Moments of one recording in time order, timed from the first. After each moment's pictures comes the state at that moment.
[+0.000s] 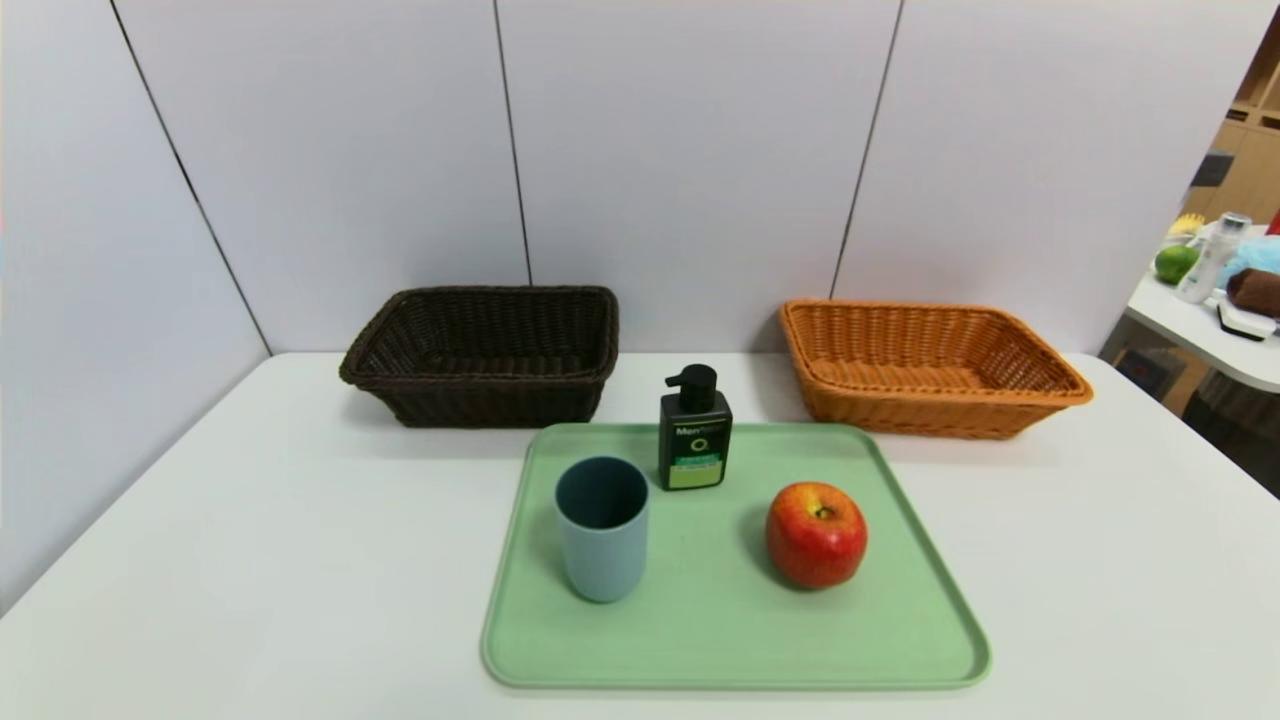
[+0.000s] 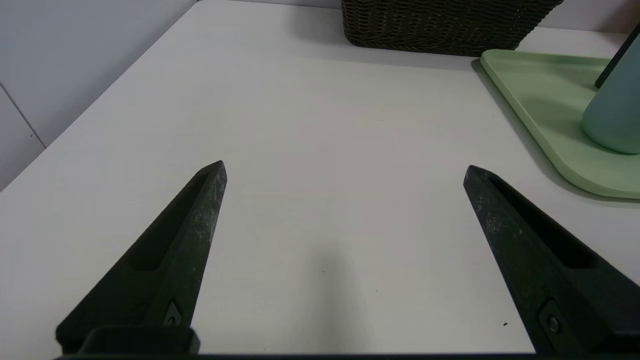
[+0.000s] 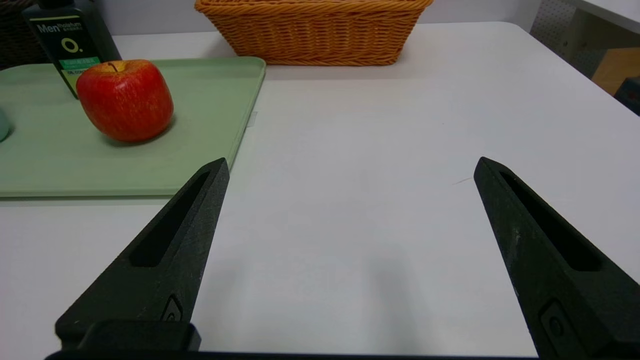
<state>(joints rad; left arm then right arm) -0.01 0.00 0.00 0.00 0.03 -0.09 0.00 0.00 -0.01 0.01 0.00 0.03</state>
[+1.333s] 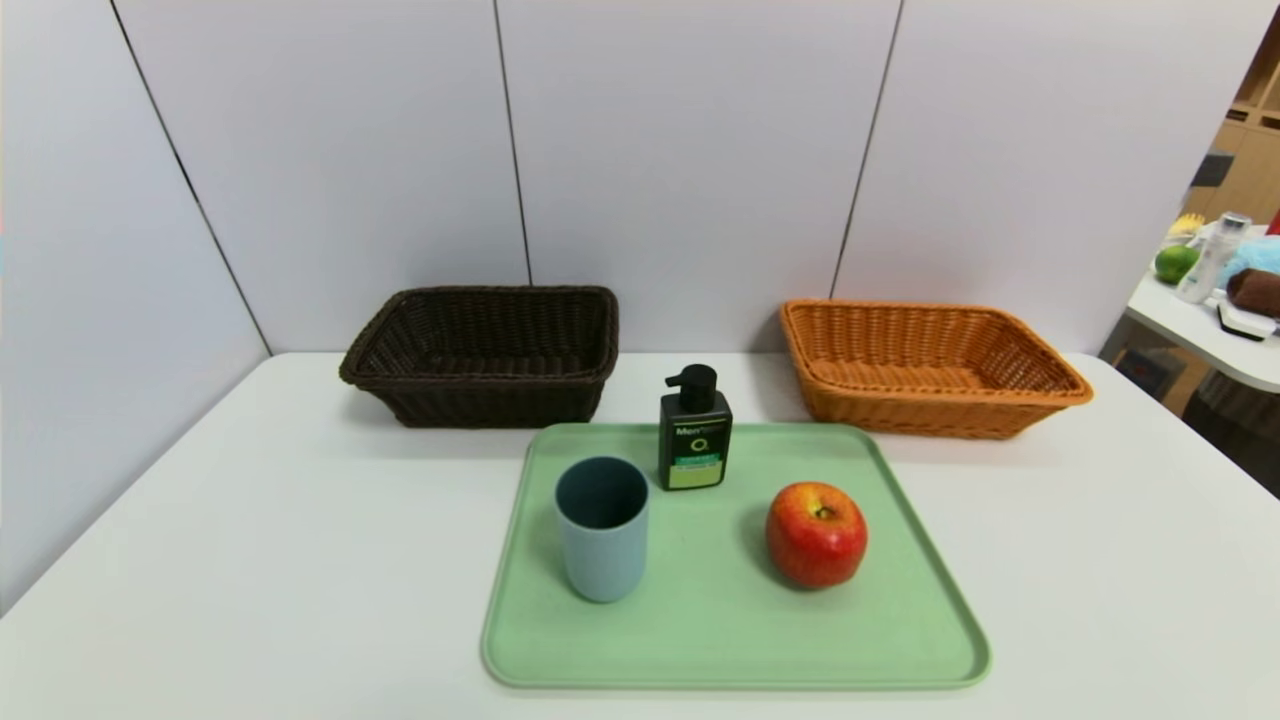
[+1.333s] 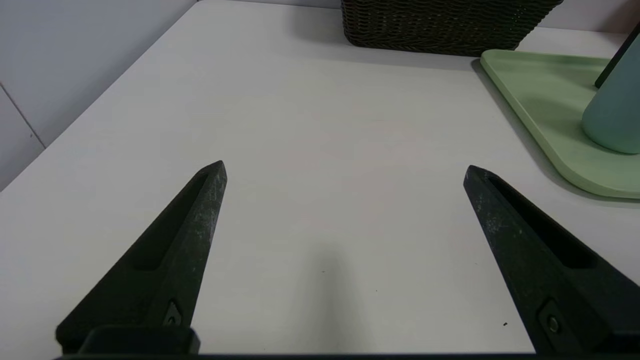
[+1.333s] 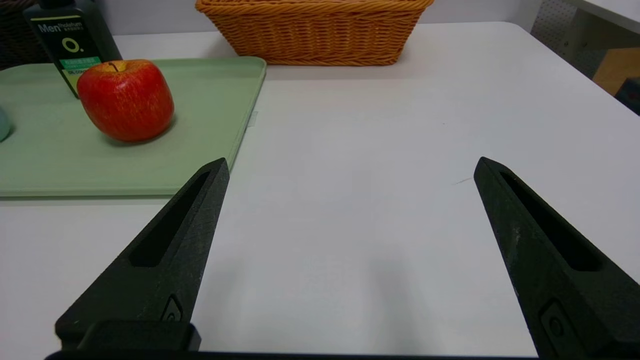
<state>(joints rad) -0.01 0.00 0.00 0.00 0.03 -0.09 0.00 0.00 -0.01 0.01 0.00 0.03</state>
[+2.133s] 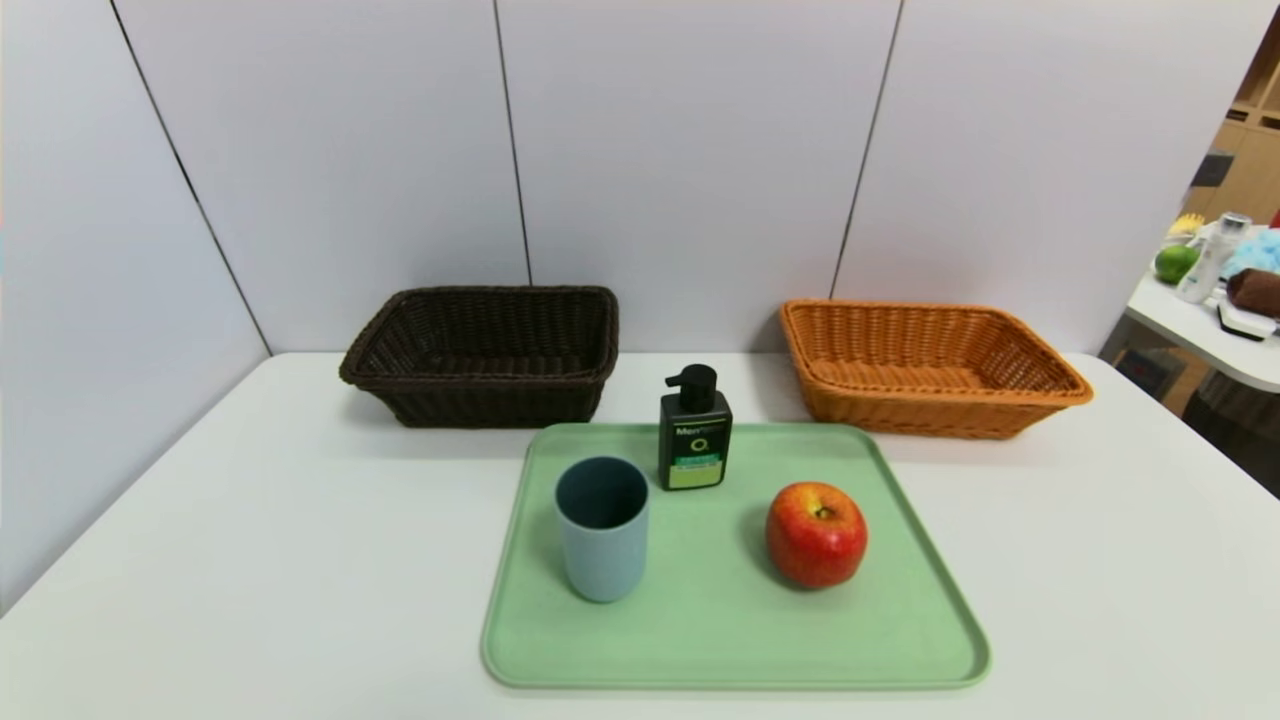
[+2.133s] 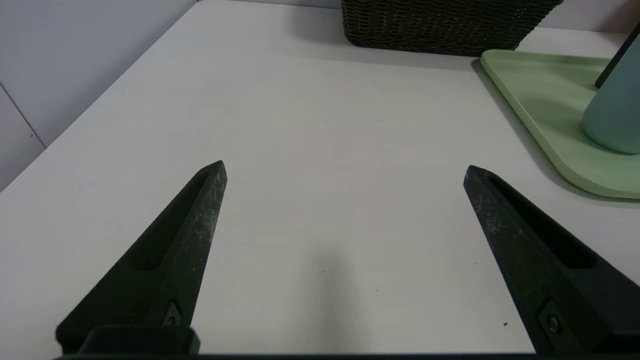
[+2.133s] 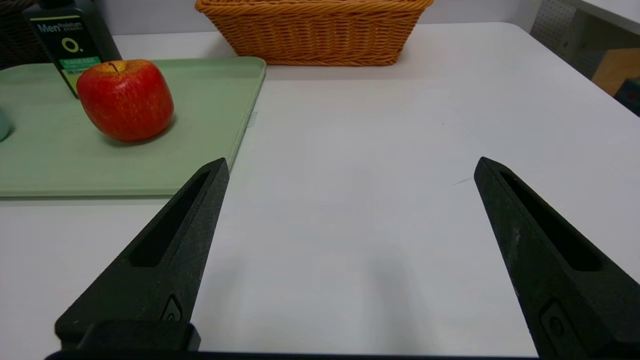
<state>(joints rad) -0.01 0.00 0.00 0.00 0.03 -0.09 0.00 0.00 -0.01 0.01 0.00 0.03</state>
